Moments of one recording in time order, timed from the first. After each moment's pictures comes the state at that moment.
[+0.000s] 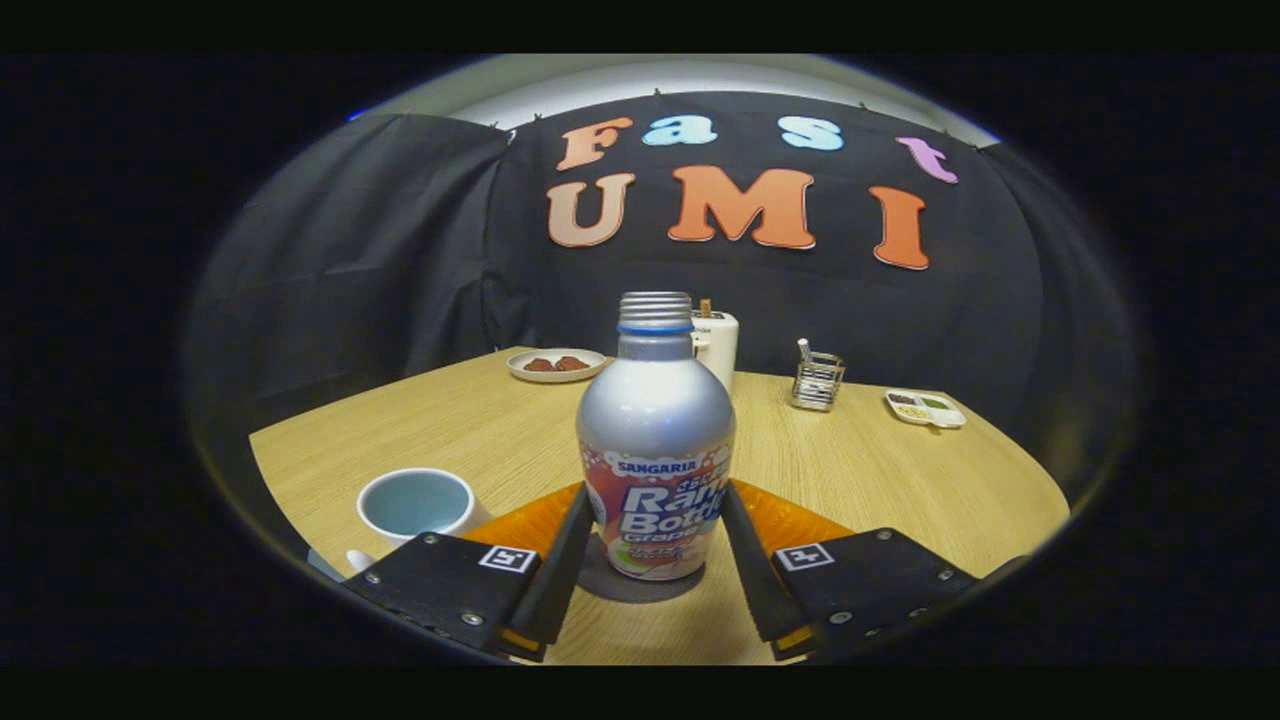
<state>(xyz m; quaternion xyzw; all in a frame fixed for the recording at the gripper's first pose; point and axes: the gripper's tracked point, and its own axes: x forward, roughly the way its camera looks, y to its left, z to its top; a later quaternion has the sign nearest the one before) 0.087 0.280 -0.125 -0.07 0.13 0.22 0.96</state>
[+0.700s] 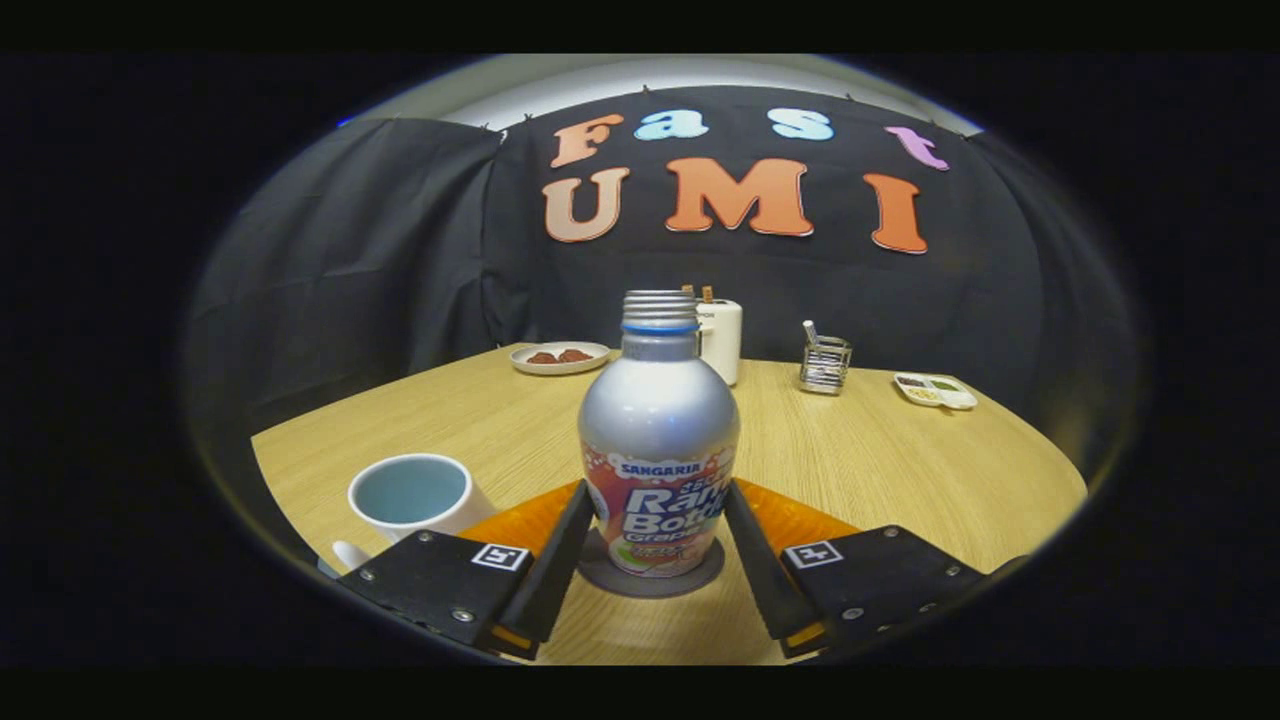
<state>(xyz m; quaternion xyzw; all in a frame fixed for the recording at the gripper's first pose) 0.081 0.281 -0.144 -0.06 0.15 0.22 0.96</state>
